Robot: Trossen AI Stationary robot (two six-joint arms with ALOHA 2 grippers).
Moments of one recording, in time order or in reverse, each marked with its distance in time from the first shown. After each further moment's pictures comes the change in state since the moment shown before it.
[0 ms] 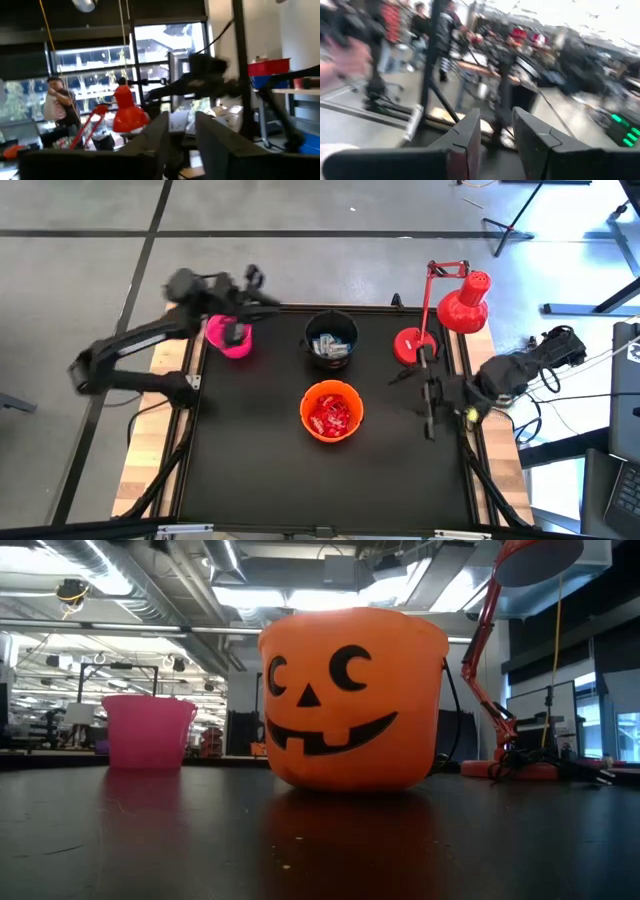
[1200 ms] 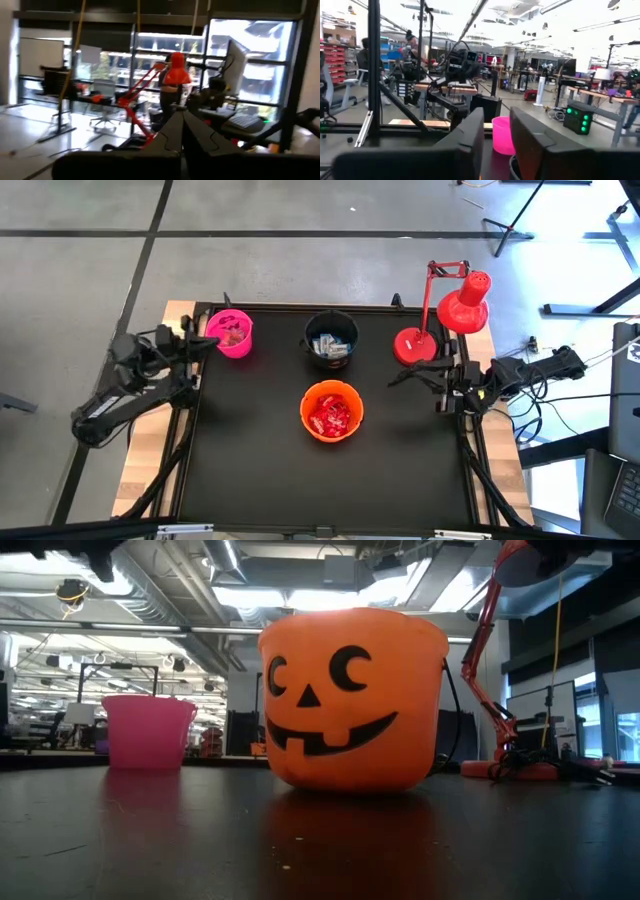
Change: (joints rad) left arm -0.004 -1.103 -0.500 -0.772 -0.439 -0.035; right arm -0.171 -0.714 -0.859 0.356 0.067 0.035
